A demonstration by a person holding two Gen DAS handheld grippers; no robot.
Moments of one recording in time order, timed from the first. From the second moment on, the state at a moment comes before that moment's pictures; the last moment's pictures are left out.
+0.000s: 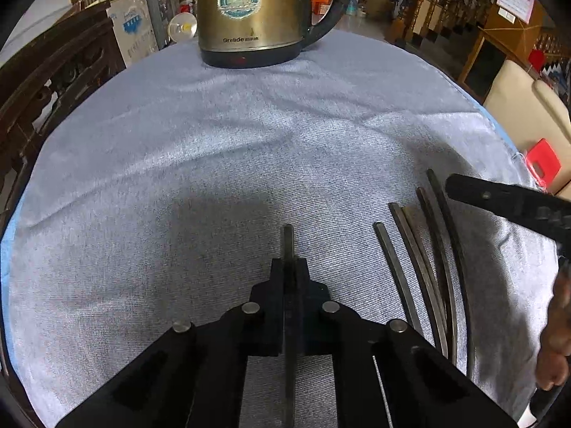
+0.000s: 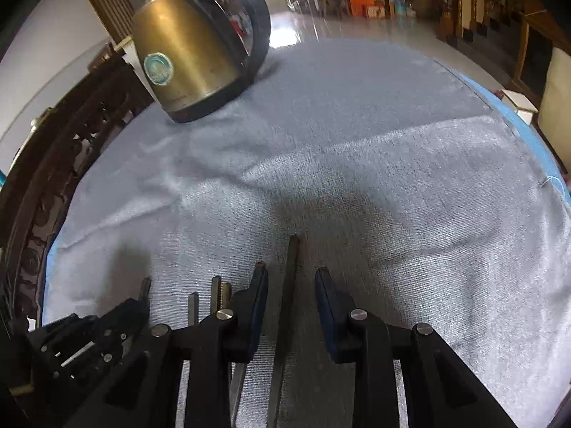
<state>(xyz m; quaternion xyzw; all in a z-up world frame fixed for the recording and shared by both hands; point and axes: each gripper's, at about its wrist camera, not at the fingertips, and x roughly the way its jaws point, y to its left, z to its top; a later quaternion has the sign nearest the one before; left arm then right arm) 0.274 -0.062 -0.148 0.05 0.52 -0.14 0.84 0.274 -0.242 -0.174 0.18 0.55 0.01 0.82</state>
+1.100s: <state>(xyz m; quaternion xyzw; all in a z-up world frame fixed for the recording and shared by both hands) 0.259 -0.046 -0.145 0.02 0.52 -0.14 0.84 0.283 -0.210 -0.192 0.18 0.64 0.05 0.75</state>
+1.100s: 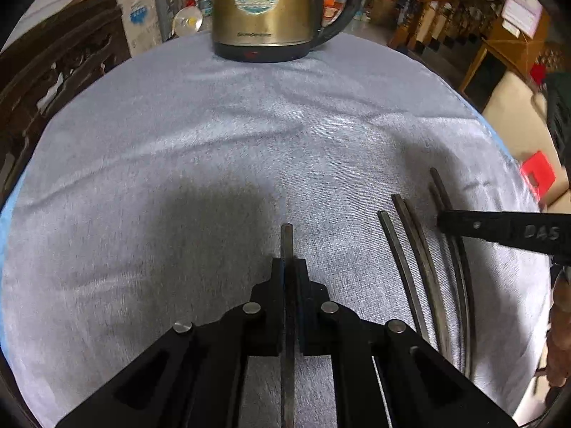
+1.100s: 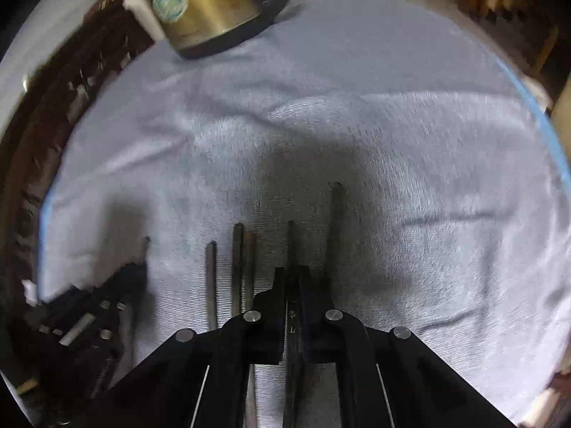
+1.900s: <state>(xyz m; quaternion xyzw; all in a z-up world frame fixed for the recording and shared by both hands) 0.122 0.009 0.030 -0.08 0.27 -0.20 0.94 0.125 -0.244 0.003 0.21 0.29 0.10 0.93</state>
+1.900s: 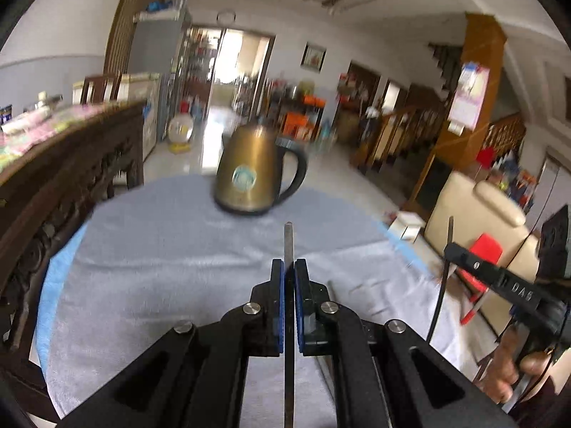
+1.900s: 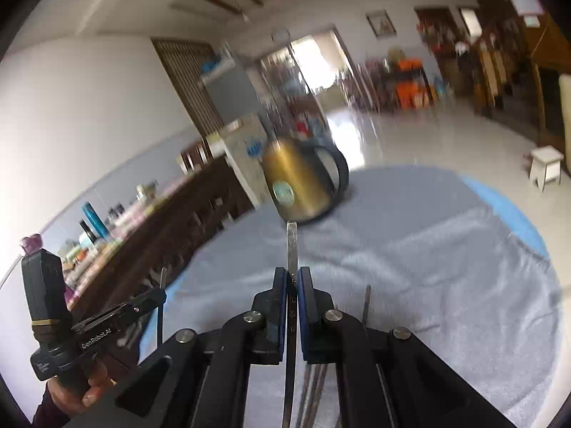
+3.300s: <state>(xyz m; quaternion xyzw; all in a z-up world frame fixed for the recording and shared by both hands) 0.042 -0.022 0.025 -0.15 0.17 -0.17 0.96 -0.015 -0.206 0.041 0.17 0.17 0.07 0.97</state>
